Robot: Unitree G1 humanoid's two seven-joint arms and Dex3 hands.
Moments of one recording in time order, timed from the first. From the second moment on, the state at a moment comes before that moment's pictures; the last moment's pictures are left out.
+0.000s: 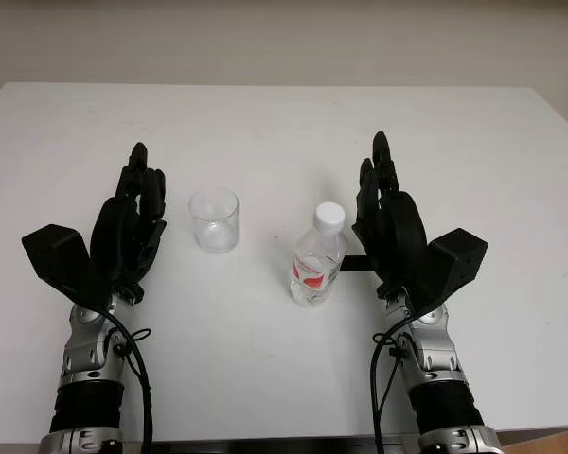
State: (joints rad) left arm -0.34 0.19 0.25 0.33 -0.30 -0.06 -0.26; right arm -0.34 -0.02 -0.06 0.33 0.12 -0.22 0.17
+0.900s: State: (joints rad) left arm -0.34 0.16 0.23 0.37 -0.29 -0.09 -0.26; right arm -0.17 -0.23 -0.08 0.15 0.21 -0.27 0.47
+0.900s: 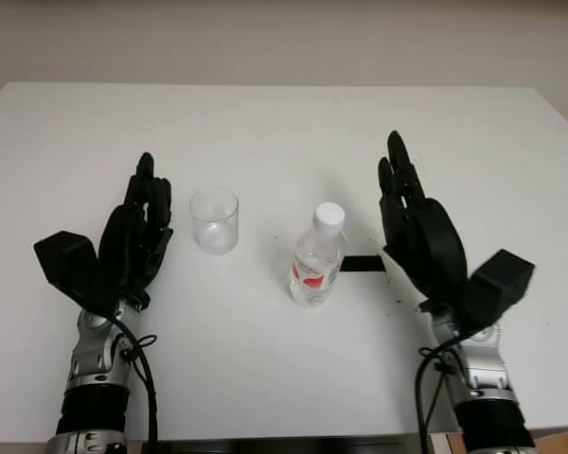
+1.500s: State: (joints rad) left arm -0.34 0.17 0.23 0.37 -0.28 -0.09 -0.26; right arm -0.06 -0.25 0.01 -0.03 0.23 -0.13 0.54
